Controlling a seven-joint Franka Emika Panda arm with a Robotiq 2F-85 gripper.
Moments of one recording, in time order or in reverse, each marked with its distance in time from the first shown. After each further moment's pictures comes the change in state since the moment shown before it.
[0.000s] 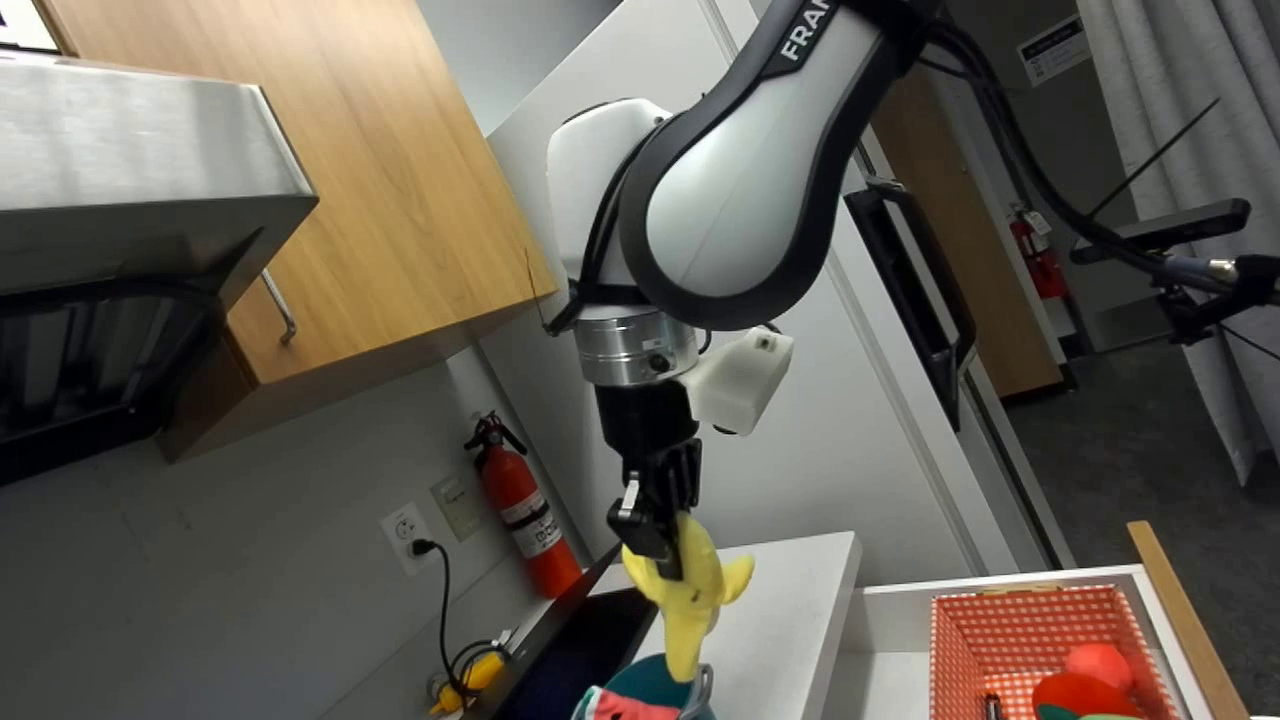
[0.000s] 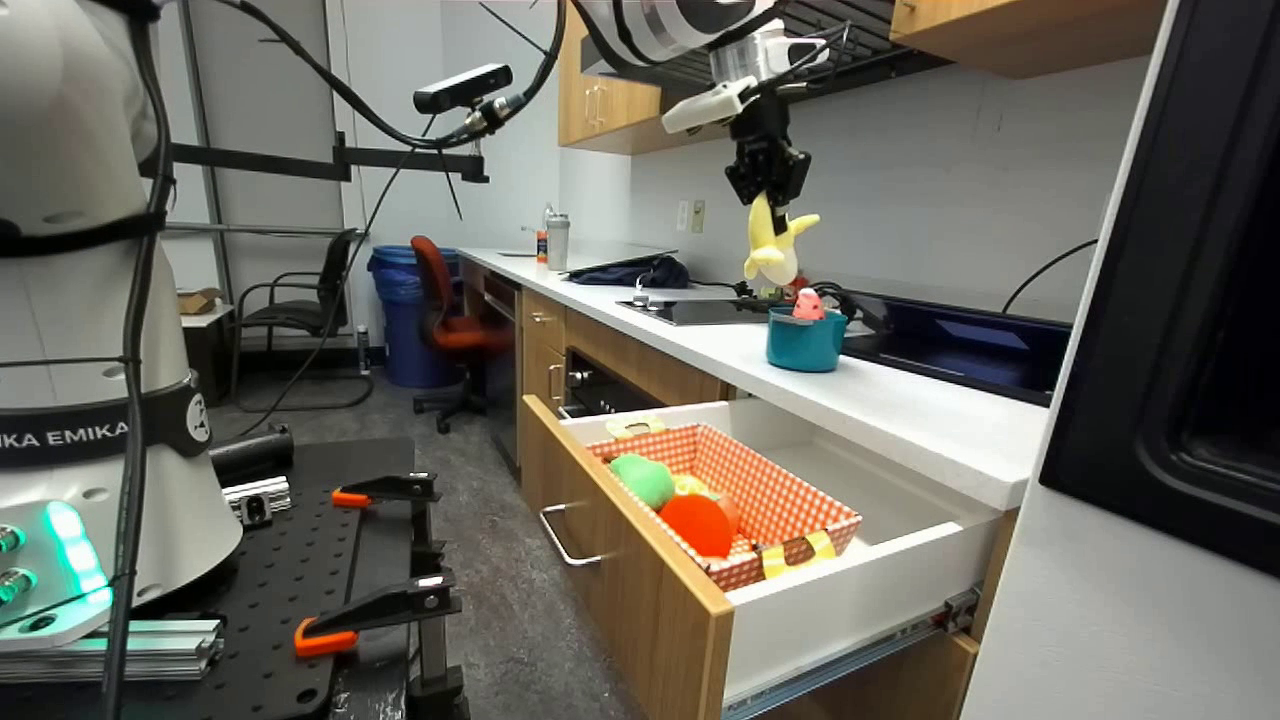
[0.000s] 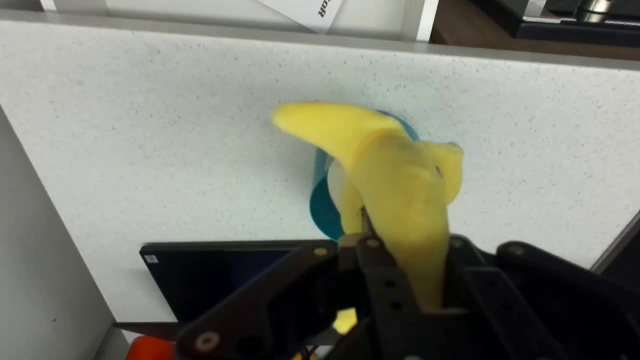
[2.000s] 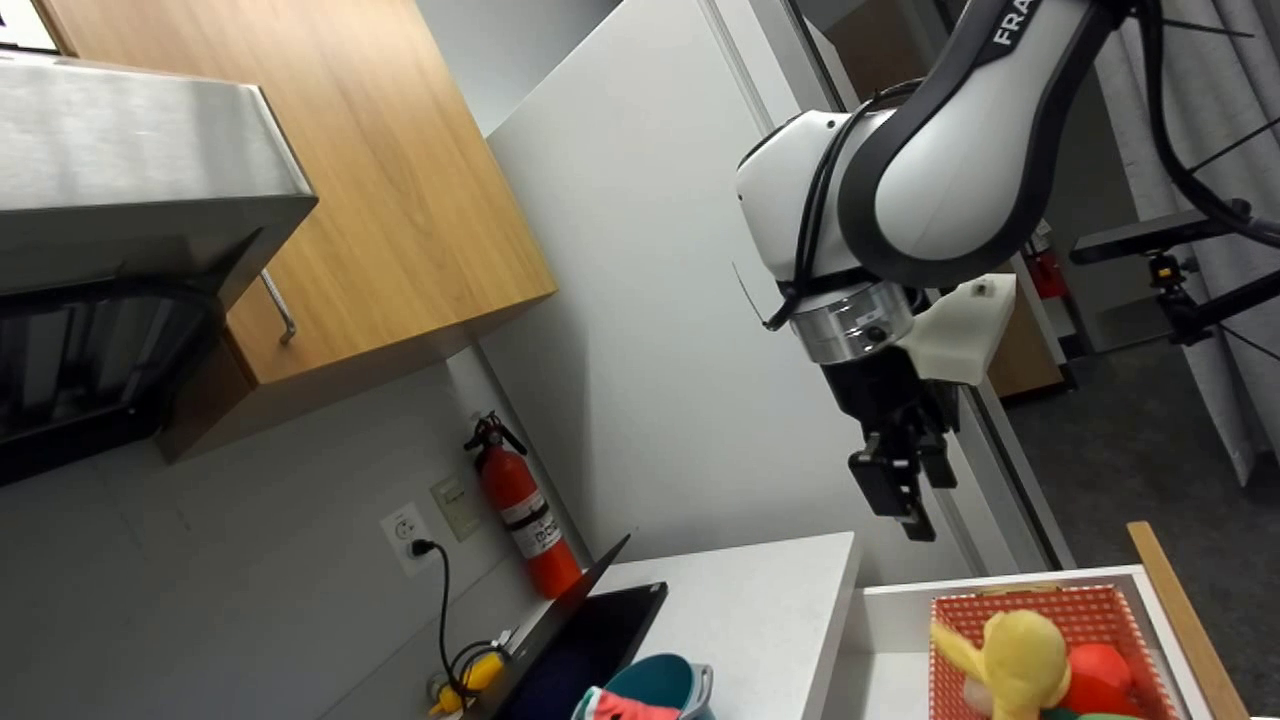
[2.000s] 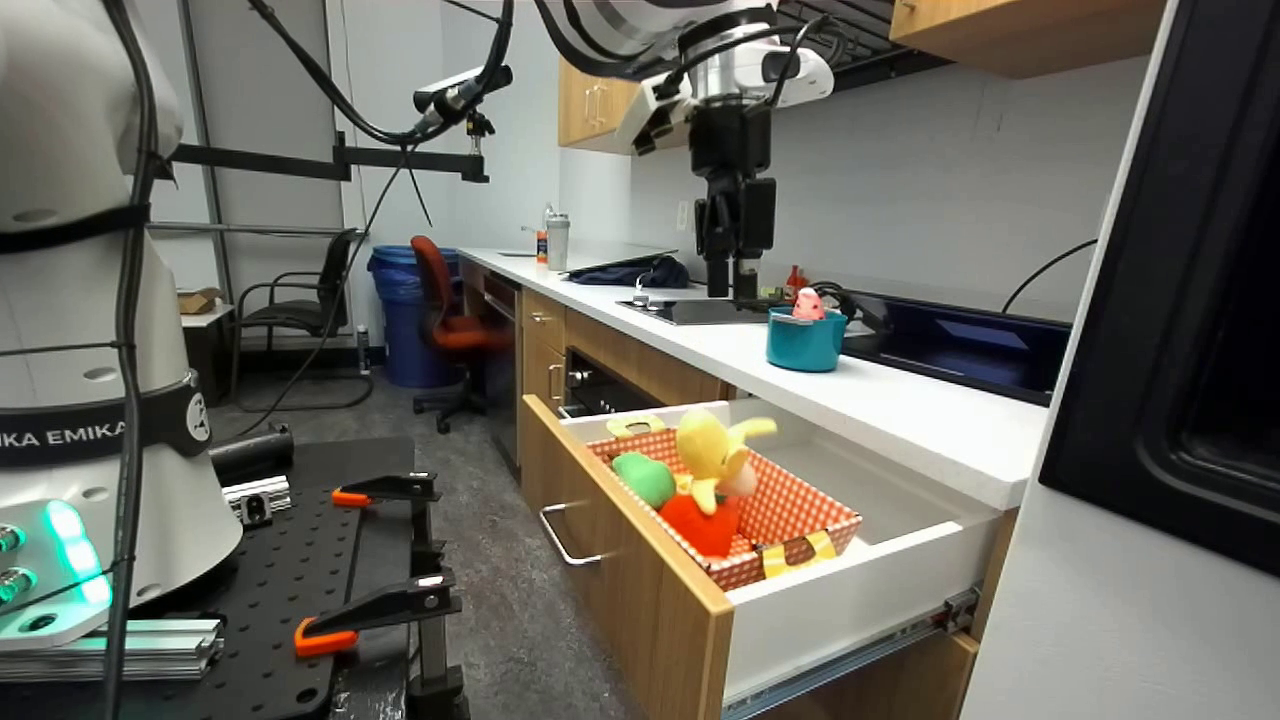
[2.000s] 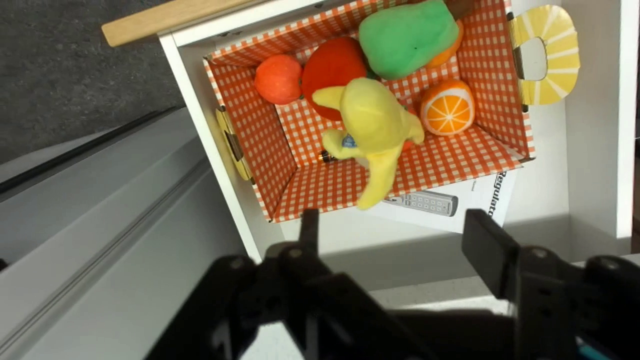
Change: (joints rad) arm -0.151 -0.246 -0.068 -0.395 -0.044 -0.149 0.147
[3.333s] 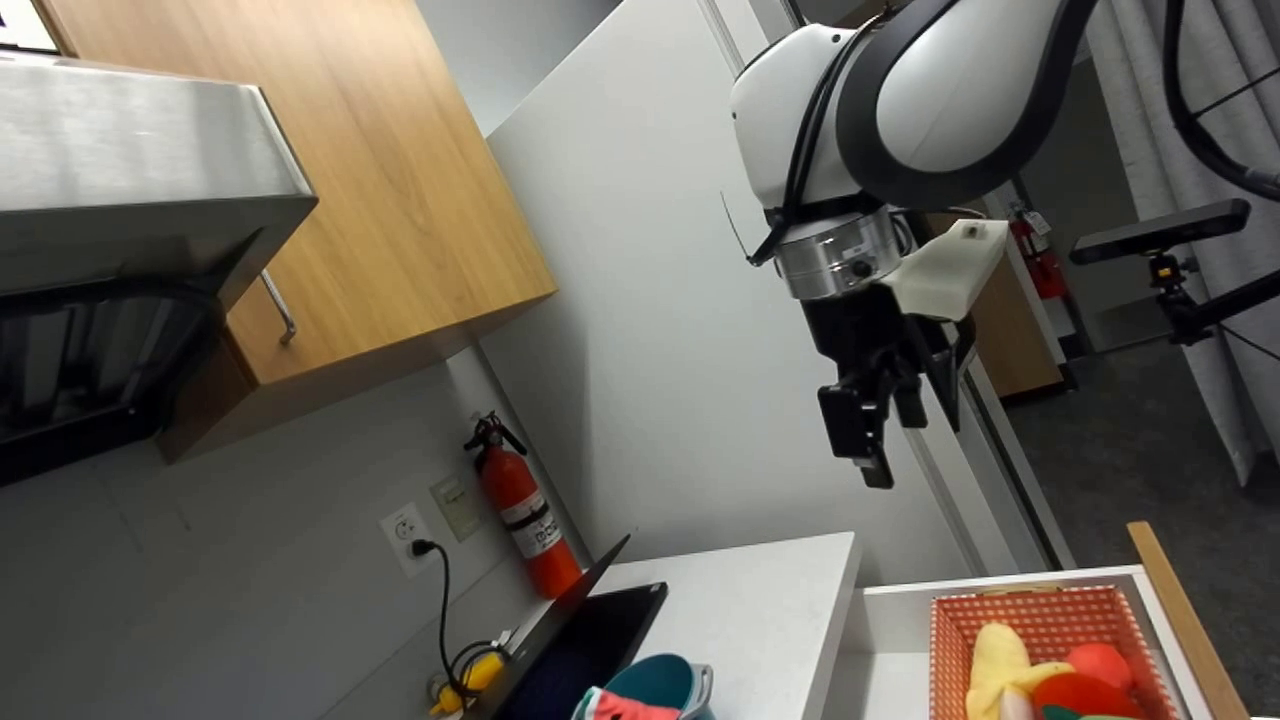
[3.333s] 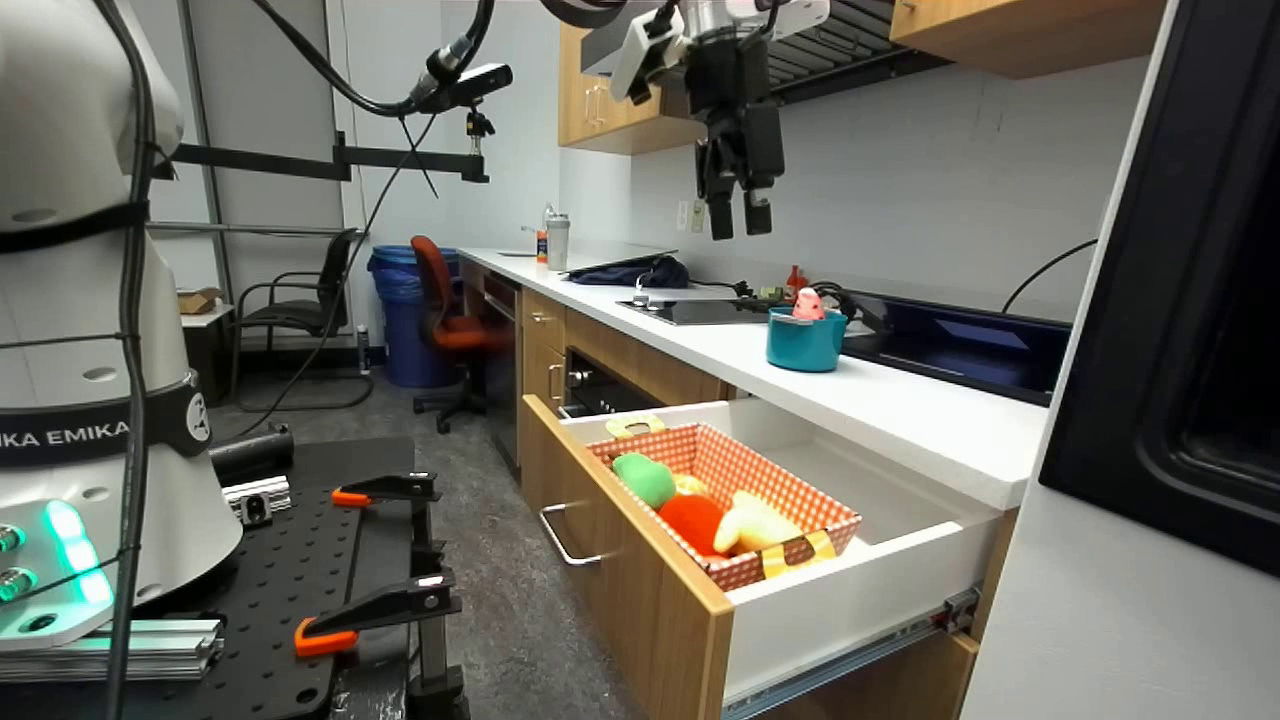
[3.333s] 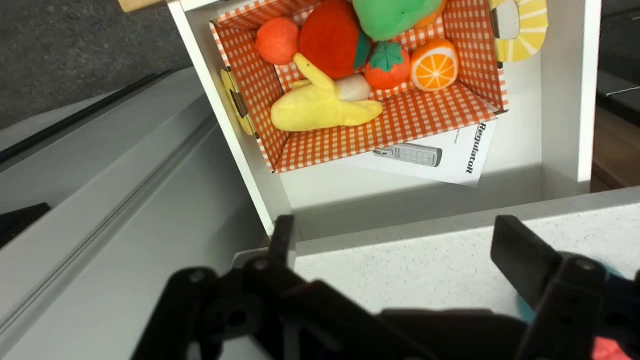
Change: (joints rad) arm -0.004 -0.116 0.013 -0.005 0.000 -0.011 0.004
